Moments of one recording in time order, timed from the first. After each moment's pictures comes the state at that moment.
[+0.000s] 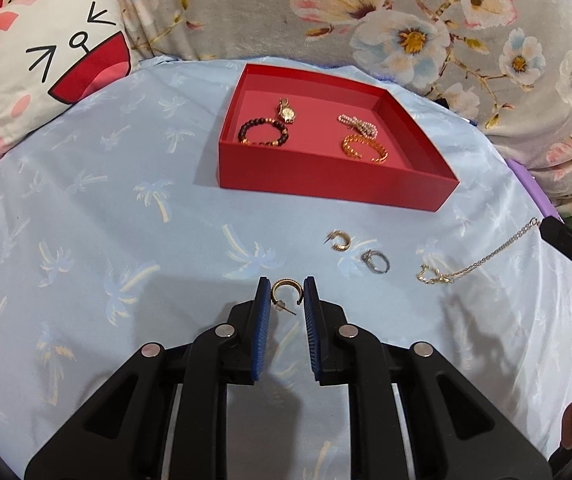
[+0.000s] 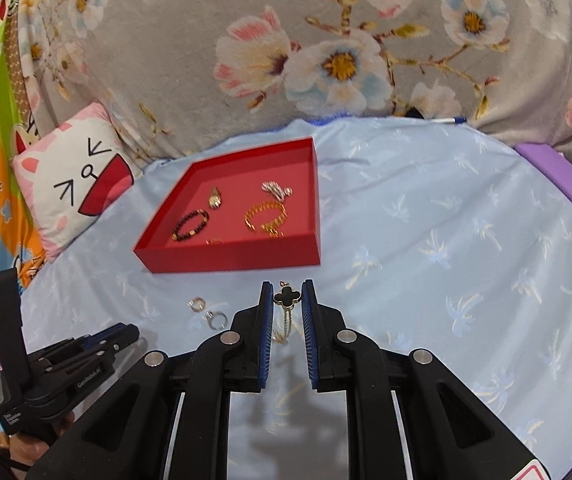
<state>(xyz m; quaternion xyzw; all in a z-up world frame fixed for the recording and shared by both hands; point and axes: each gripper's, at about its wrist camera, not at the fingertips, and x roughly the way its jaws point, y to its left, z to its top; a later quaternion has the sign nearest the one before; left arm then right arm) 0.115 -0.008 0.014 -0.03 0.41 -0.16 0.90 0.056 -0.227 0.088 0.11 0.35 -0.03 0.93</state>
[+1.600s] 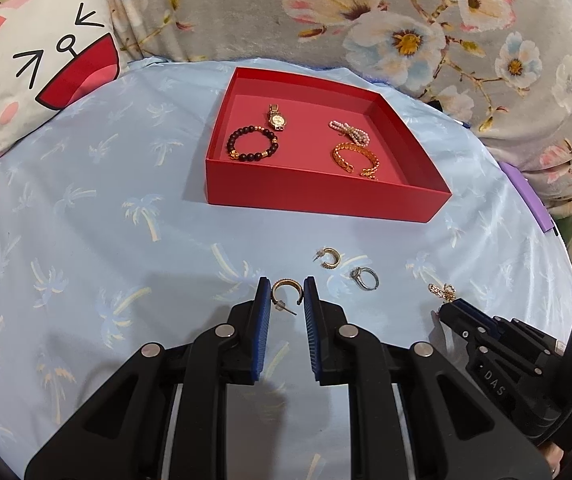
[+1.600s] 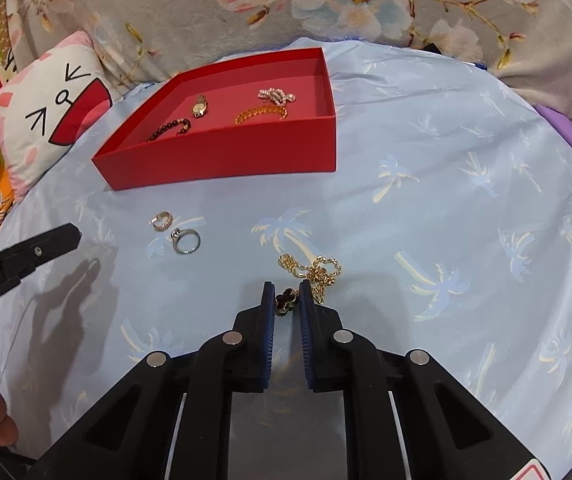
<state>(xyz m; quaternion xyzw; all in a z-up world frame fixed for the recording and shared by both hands) 0.128 -0.013 0.022 -0.03 0.42 -0.18 0.89 0.077 -0.206 0.005 0.07 0.44 -0.04 0.89</state>
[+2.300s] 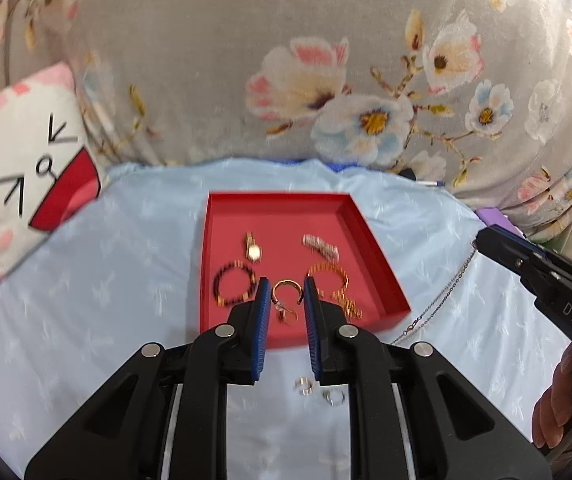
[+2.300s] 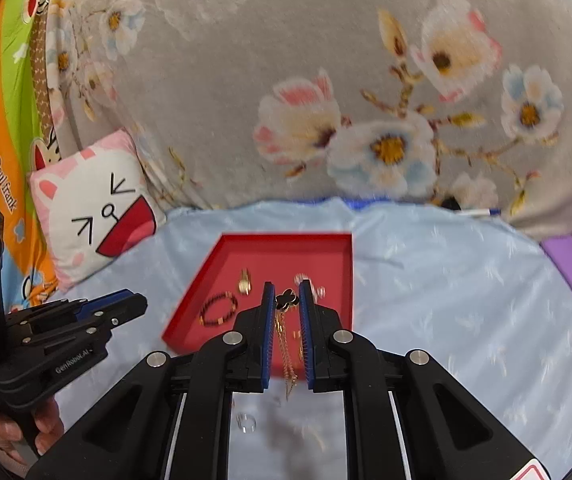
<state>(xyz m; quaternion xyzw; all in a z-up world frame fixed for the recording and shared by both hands) 0.179 -0.035 0.139 0.00 0.32 -0.21 0.92 0.138 -0.209 0.177 0.05 0.30 0.01 0.95</state>
